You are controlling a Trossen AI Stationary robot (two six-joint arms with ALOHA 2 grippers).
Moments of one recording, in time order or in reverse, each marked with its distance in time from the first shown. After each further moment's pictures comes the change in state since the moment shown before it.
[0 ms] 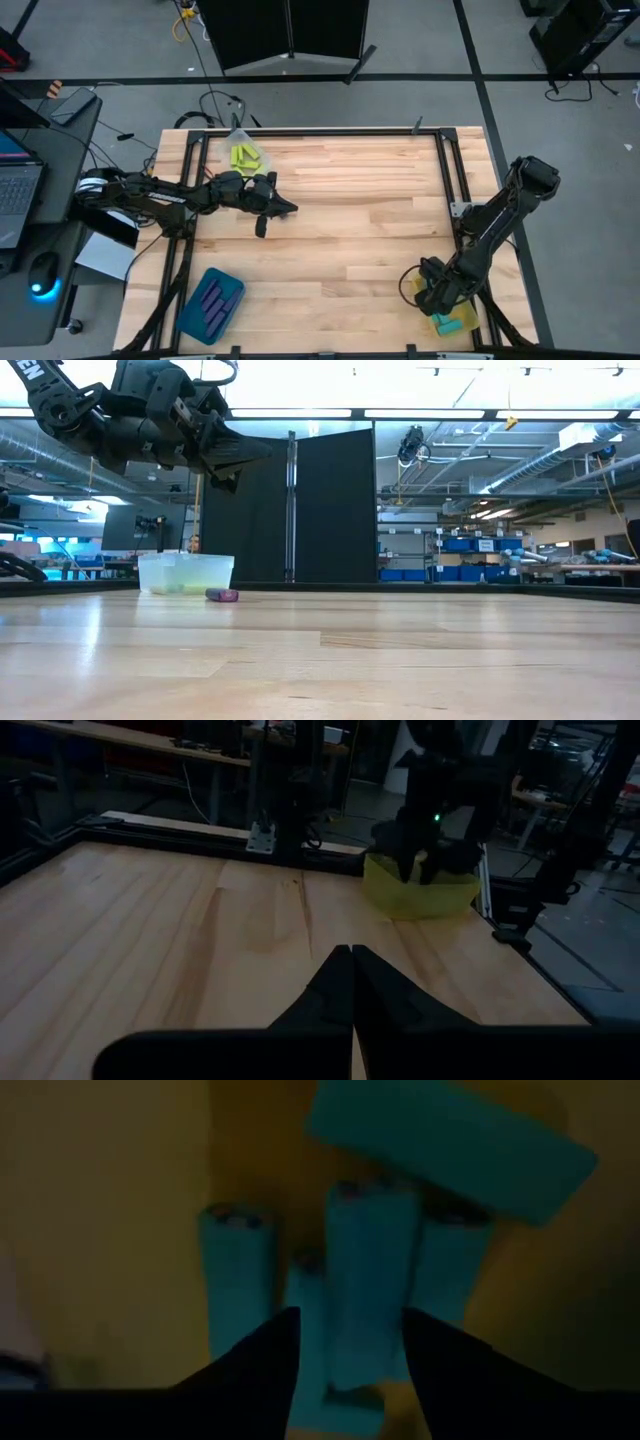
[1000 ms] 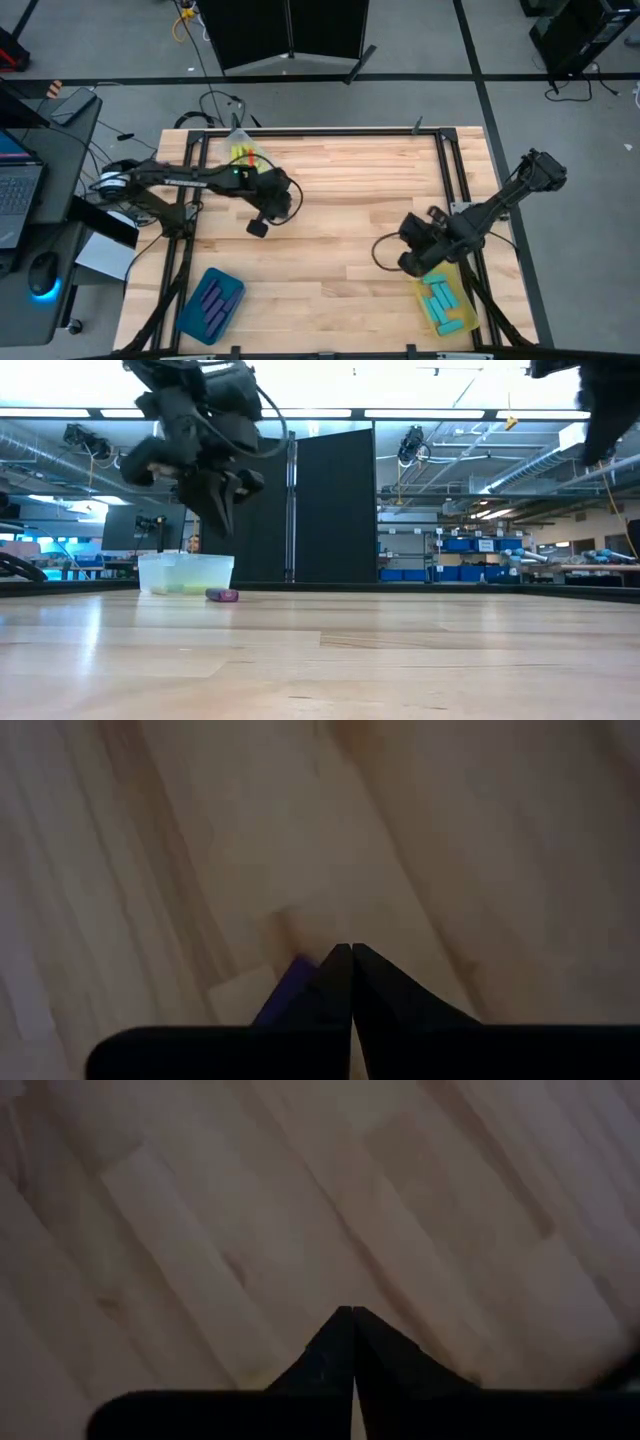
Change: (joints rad) left arm -0.006 0.186 0.553 -1.377 -0.123 0.726; right arm -0.319 -0.105 0.340 -0.528 0.601 -0.826
